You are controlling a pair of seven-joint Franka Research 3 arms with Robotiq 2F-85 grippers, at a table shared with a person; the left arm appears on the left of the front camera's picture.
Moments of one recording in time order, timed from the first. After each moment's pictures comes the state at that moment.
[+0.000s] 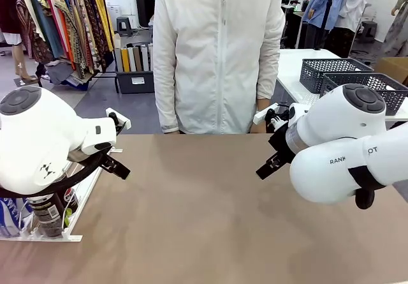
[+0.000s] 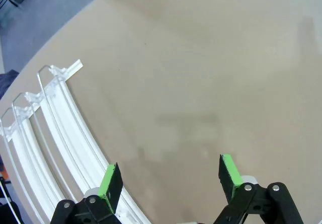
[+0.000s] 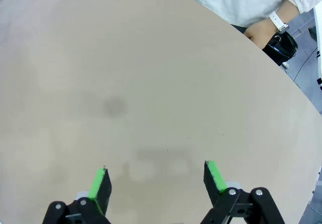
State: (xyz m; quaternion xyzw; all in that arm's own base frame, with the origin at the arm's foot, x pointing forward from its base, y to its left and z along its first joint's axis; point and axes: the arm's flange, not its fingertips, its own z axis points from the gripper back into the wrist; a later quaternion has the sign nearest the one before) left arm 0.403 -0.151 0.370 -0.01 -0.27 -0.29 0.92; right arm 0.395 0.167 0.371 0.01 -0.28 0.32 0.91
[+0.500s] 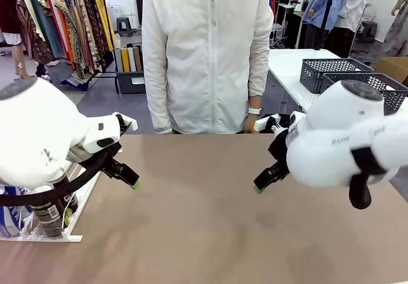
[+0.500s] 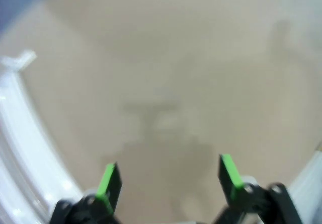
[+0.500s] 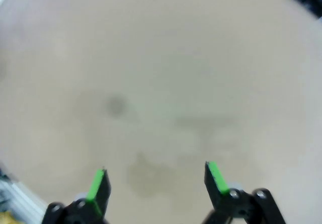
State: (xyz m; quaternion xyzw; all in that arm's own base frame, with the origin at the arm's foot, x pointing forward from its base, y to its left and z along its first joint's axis) left arm 0.371 -0.177 0.393 -0.13 -0.19 -0.30 0.93; right arm 0.371 0.174 0.369 0.11 -0.15 0.26 0.95
